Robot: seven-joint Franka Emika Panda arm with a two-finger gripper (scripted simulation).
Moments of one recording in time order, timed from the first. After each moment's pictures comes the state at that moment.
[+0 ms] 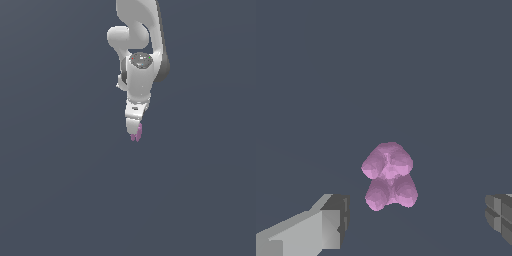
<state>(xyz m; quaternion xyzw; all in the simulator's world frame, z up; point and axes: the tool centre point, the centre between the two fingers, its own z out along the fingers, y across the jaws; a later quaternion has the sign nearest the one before) -0.091 0.040 0.149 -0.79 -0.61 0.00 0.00</state>
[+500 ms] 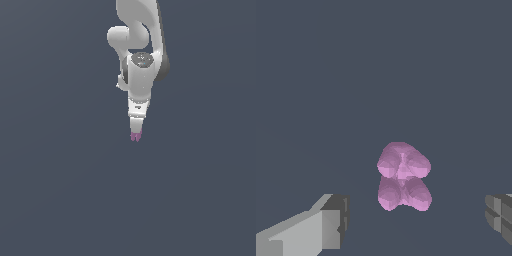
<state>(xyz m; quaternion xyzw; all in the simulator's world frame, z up) -0.102 0.043 0.146 -0.75 -0.66 0.00 0.00</state>
